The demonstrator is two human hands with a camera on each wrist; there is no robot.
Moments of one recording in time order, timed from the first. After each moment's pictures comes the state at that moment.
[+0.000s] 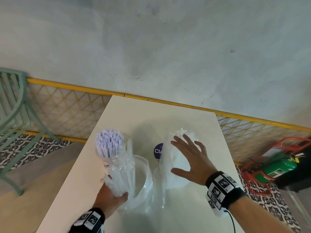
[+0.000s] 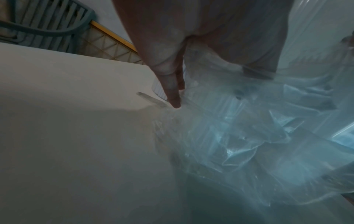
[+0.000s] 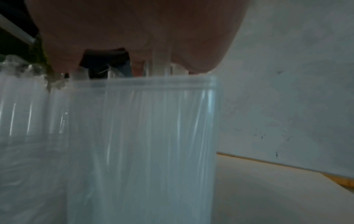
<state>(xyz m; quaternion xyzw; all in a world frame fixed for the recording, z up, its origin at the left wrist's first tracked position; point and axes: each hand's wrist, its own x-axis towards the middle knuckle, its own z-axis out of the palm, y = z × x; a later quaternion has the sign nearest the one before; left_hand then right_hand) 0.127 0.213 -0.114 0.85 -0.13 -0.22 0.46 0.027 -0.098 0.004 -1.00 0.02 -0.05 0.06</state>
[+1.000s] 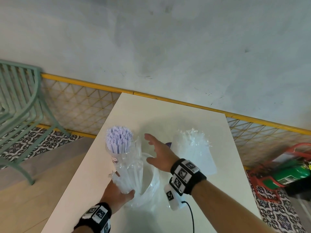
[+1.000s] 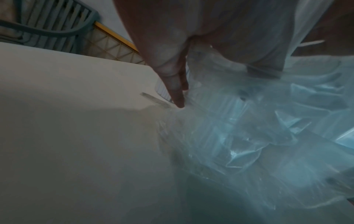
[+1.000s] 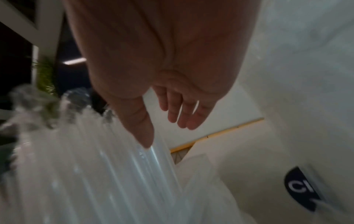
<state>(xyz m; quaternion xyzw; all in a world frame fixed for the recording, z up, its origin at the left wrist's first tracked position) 0.126 0.217 -0.108 0.86 -0.12 -0.25 0.43 0.120 -0.002 -0.002 -0.91 0.04 0.08 0.39</state>
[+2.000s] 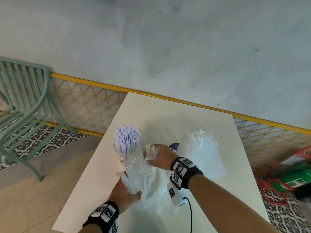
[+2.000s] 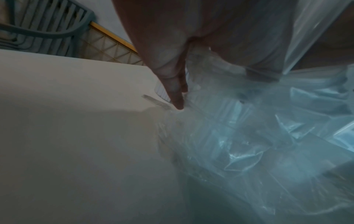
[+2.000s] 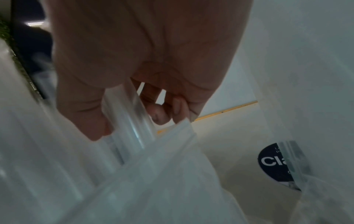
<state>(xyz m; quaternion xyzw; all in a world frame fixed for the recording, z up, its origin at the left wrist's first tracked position) 0.130 0.221 -0.119 0.87 -0.12 -0.26 0.40 0.142 0.008 -0.024 -0.91 0.05 0.09 0.41</state>
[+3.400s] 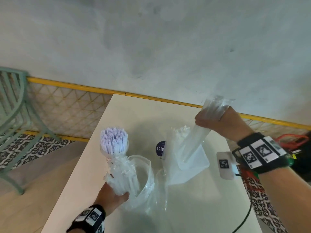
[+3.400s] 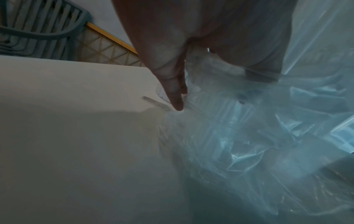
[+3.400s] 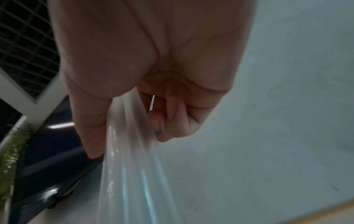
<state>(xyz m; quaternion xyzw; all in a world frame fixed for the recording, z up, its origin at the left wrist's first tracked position) 0.130 0.226 -0.095 0.87 -0.16 -0.28 0.37 0.046 -0.110 0.152 -0.89 0.18 -0.12 0.41</state>
